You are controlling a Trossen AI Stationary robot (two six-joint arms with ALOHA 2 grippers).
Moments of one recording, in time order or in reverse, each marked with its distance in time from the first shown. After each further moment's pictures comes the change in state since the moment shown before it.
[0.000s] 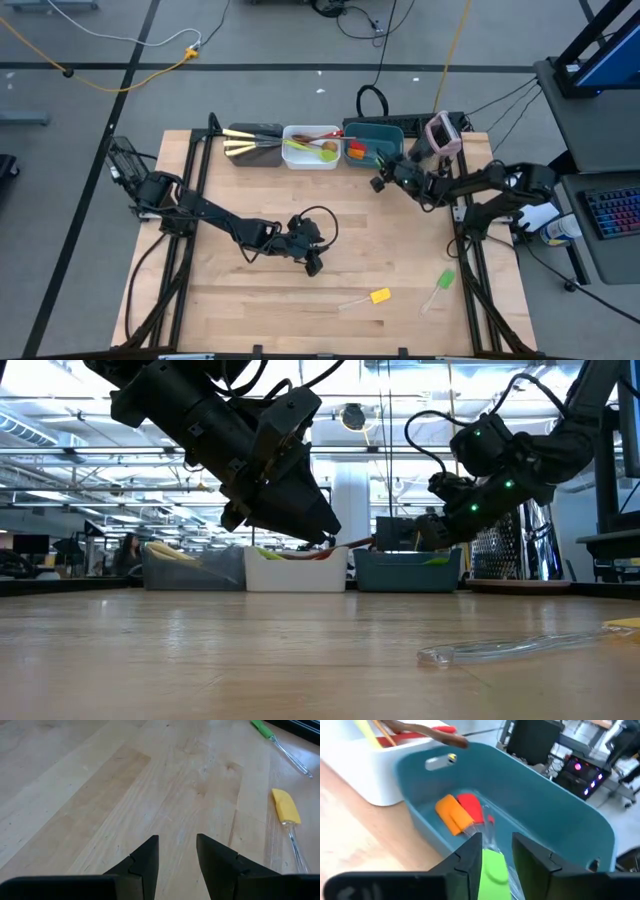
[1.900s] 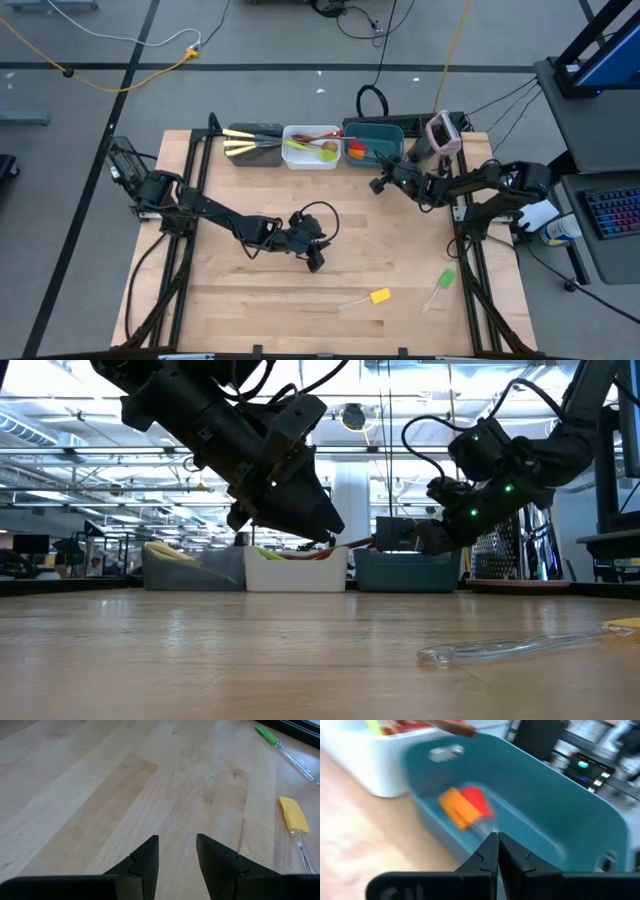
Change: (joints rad) left arm 0.027 0.000 0.000 0.015 0.005 0.027; right arm 0.002 0.037 -0.001 0.015 -0.012 0.000
